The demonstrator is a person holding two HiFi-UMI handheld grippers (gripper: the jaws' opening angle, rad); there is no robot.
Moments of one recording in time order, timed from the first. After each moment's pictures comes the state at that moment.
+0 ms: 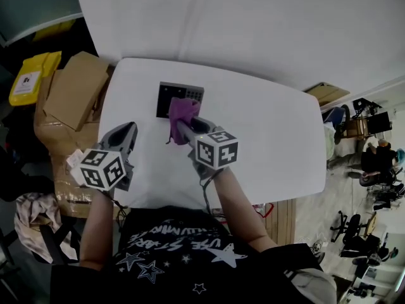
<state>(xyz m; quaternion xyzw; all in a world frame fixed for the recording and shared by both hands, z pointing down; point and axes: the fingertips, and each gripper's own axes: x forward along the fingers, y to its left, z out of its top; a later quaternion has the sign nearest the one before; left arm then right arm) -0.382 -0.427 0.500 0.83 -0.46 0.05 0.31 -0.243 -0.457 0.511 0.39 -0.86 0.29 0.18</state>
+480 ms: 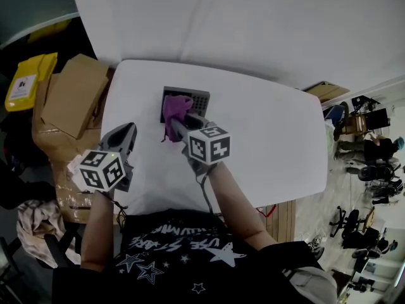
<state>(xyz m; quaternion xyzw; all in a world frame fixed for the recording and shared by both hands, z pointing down) -0.403 -0.453 0.518 0.83 -0.45 0.05 0.32 -0.280 -0.491 0.536 0.39 -0.85 0.29 0.20</state>
